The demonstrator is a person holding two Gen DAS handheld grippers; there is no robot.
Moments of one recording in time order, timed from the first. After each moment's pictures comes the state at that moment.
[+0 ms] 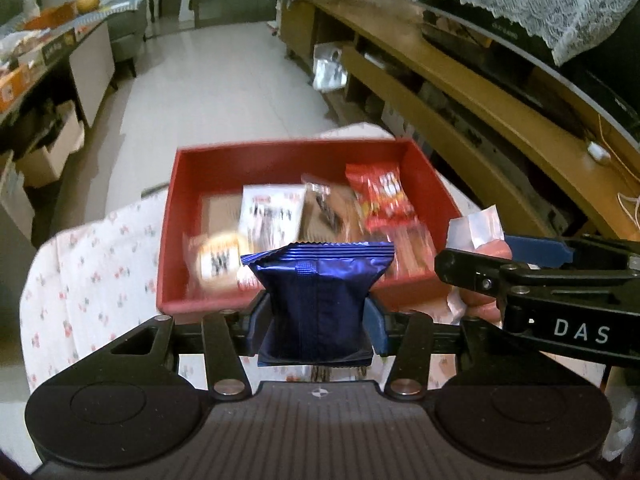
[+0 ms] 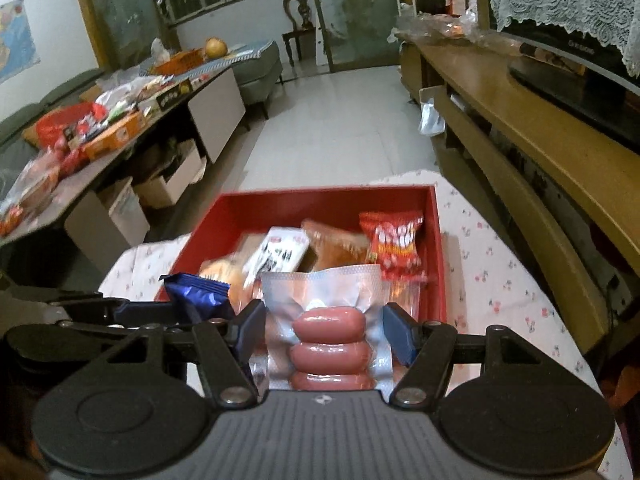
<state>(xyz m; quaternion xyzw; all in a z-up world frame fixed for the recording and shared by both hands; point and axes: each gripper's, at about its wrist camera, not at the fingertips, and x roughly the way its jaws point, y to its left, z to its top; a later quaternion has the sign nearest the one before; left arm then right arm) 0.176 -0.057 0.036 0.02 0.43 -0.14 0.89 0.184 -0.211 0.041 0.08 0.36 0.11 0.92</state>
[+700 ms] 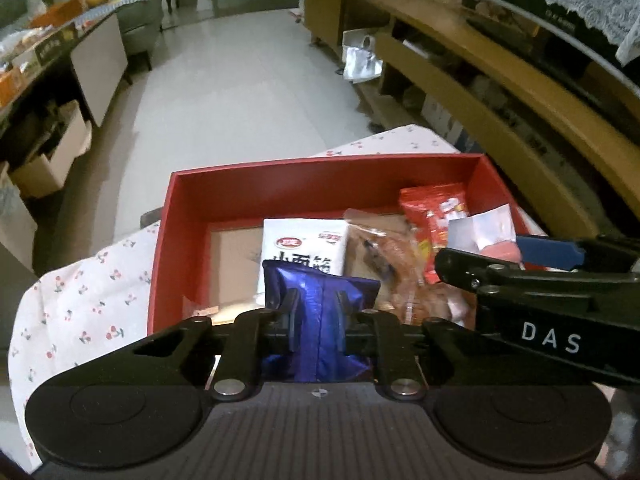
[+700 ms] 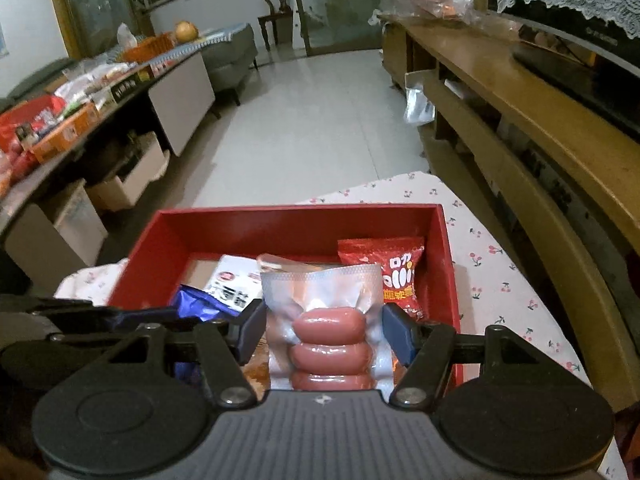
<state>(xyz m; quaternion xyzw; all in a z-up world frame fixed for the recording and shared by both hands) 0.257 -0.068 -0.004 0.04 0.45 -0.10 0.89 0.282 -0.197 0.002 0.06 0.40 0.07 0.91</state>
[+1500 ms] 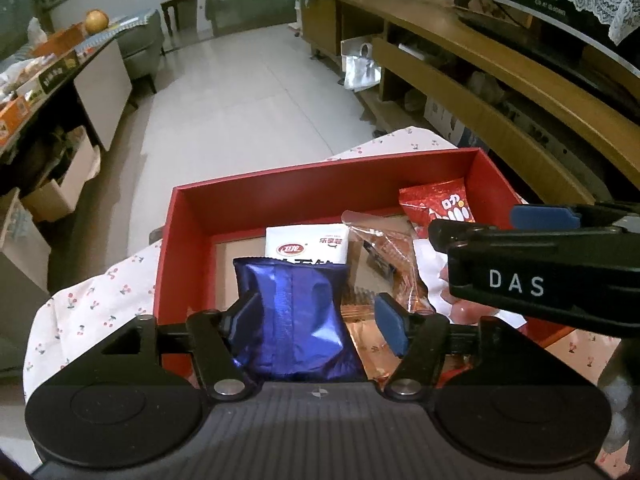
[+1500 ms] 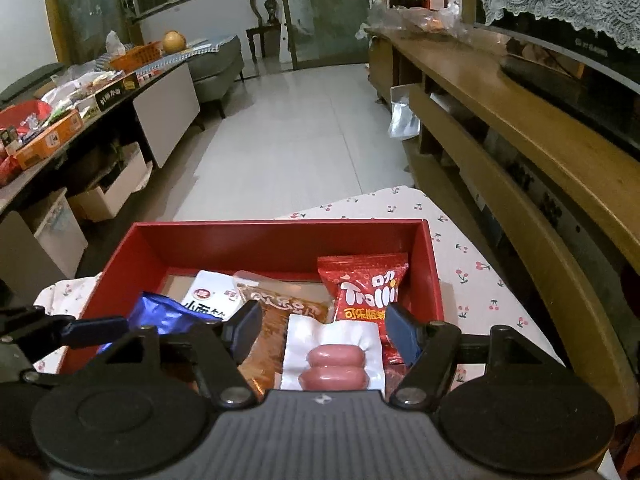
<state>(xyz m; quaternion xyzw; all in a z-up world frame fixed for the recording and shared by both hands) 0.246 -0.080 -0.001 0.08 0.43 -0.09 0.90 0.287 -0.197 0.000 0.05 0.37 0.05 0.93</state>
